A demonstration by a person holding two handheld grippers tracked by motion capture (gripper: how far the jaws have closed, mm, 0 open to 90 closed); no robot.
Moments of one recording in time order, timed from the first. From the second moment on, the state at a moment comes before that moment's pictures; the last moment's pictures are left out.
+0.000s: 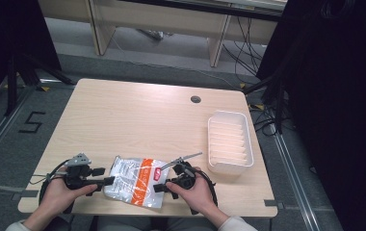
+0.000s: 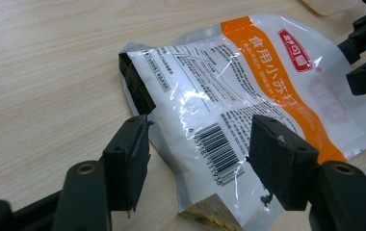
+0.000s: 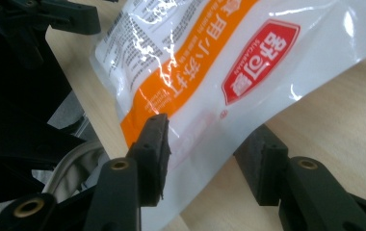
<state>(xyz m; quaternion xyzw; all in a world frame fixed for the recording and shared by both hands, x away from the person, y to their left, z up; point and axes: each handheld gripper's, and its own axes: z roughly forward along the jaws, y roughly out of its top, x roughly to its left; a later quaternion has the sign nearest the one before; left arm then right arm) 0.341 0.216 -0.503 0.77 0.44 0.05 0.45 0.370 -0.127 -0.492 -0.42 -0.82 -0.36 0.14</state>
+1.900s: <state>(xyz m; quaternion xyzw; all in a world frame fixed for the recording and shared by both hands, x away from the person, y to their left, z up) 0.341 0.219 -0.502 0.77 0.44 0.06 0.46 0.441 -0.106 -0.373 -0.13 -0.98 -0.18 0.02</state>
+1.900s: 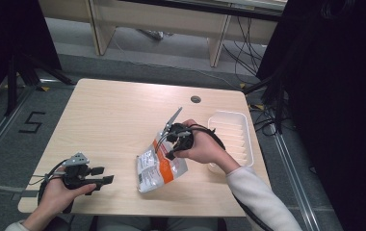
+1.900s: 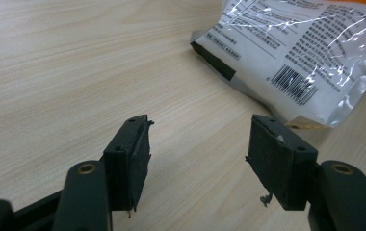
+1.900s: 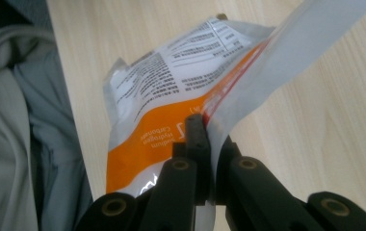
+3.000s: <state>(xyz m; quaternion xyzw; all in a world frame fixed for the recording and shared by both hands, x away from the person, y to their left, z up) 0.341 0.219 -0.503 0.77 0.44 0.06 0.46 0.457 -0.120 -0.314 -0.06 -0.99 -0.09 -0.01</state>
